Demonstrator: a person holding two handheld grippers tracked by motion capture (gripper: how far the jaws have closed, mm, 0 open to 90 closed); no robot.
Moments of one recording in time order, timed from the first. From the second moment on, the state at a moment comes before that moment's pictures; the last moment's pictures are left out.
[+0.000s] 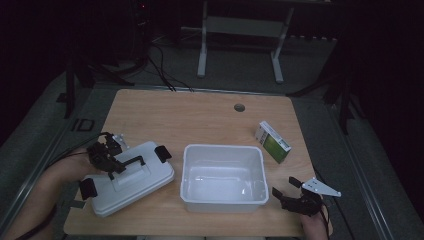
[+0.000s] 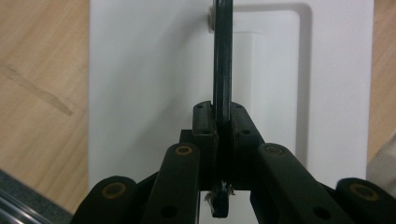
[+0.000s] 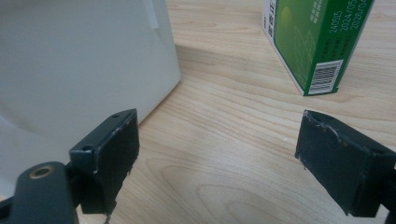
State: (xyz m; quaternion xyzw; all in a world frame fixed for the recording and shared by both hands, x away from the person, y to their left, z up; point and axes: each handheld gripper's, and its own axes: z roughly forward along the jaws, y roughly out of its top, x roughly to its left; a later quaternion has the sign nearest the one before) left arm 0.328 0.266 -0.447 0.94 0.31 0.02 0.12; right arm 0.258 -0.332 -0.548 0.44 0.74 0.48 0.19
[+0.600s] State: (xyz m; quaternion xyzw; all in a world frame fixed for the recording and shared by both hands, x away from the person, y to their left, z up) left arm 0.335 0.257 -0.476 0.94 0.32 0.00 0.13; right arm 0.258 -0.332 -0.548 0.44 0.74 0.48 0.19
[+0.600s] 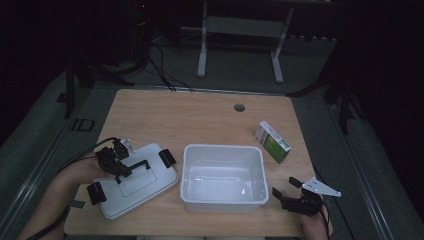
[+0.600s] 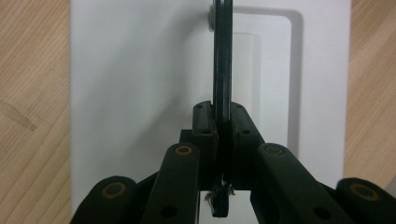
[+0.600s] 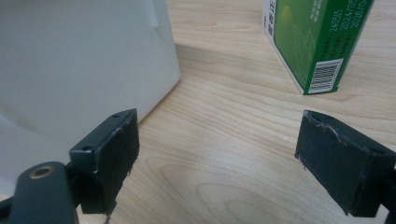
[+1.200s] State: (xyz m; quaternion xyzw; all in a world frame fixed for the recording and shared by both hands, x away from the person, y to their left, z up) left arm 0.338 0.260 -0.479 0.93 0.35 0.03 0.12; right arm 0.258 -0.341 -0.545 0.45 0.72 0.50 0.19
